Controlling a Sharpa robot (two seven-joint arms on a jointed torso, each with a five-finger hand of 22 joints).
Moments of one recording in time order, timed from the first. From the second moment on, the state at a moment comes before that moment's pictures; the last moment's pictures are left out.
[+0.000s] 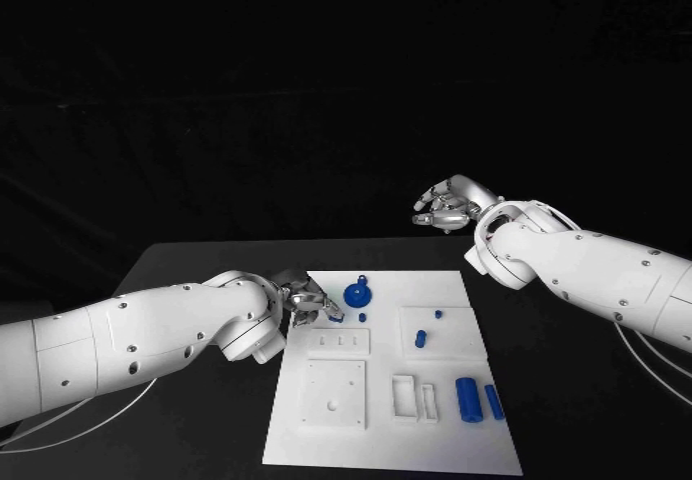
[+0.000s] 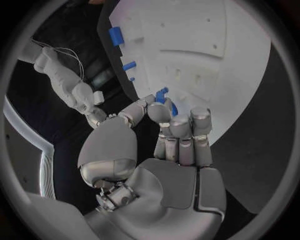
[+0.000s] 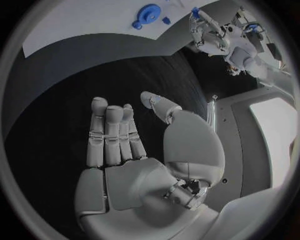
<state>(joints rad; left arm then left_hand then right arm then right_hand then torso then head) 1.39 -0.66 -0.24 1.43 -0.73 -0.26 -0.34 0.93 -0.09 0.67 -0.23 0.31 1.09 0.06 0.44 0.43 1.46 -0.12 0.91 0.63 1.27 -0.18 1.34 0.70 0.08 1.07 -0.19 1.12 1.31 1.37 -0.65 0.01 1.17 -1.11 -0.42 -0.11 1.03 -0.24 0.68 -0.15 0.33 0.91 0.14 0.27 0.45 1.01 0.03 0.99 0.97 1.20 -0.08 1.04 0.92 0.23 1.11 0.03 0.70 1.30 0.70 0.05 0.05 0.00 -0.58</state>
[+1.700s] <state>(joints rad) 1.34 -0.61 -0.24 1.38 -0.91 -0.18 -0.38 0.87 -0.03 0.66 -0.22 0.30 1.09 0.06 0.45 0.48 1.45 -0.12 1.02 0.66 1.27 -0.18 1.43 0.70 0.09 1.08 -0.19 1.15 1.31 1.37 -0.62 0.01 1.15 -1.02 -0.43 -0.09 1.03 -0.23 0.66 -0.16 0.38 0.90 0.15 0.27 0.45 0.99 0.04 0.98 0.92 1.19 -0.07 1.01 0.90 0.25 1.09 0.05 0.66 1.30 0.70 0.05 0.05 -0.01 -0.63</state>
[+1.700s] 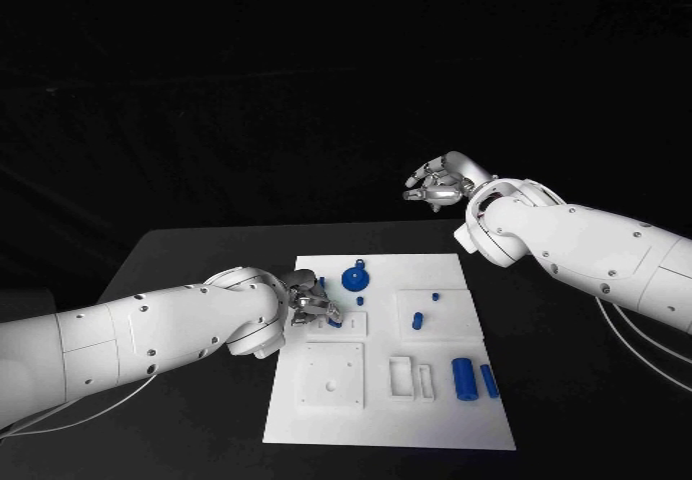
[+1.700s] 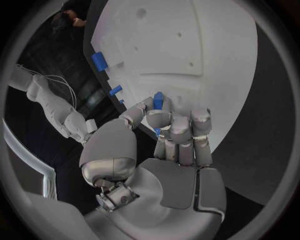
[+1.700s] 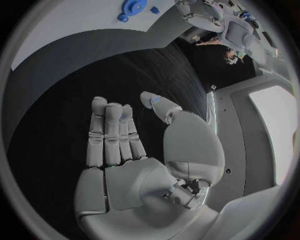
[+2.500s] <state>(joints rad) 1.34 -0.61 -0.24 1.38 -0.92 -0.14 -0.38 0.86 -0.02 0.65 -0.21 0.29 1.09 0.06 0.45 0.54 1.45 -0.11 1.03 0.66 1.27 -0.18 1.44 0.69 0.09 1.08 -0.19 1.15 1.31 1.37 -0.62 0.01 1.16 -1.01 -0.42 -0.09 1.03 -0.22 0.66 -0.16 0.41 0.89 0.15 0.27 0.45 0.98 0.04 0.98 0.91 1.19 -0.07 1.01 0.90 0.25 1.09 0.05 0.66 1.30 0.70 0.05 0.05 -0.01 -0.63</state>
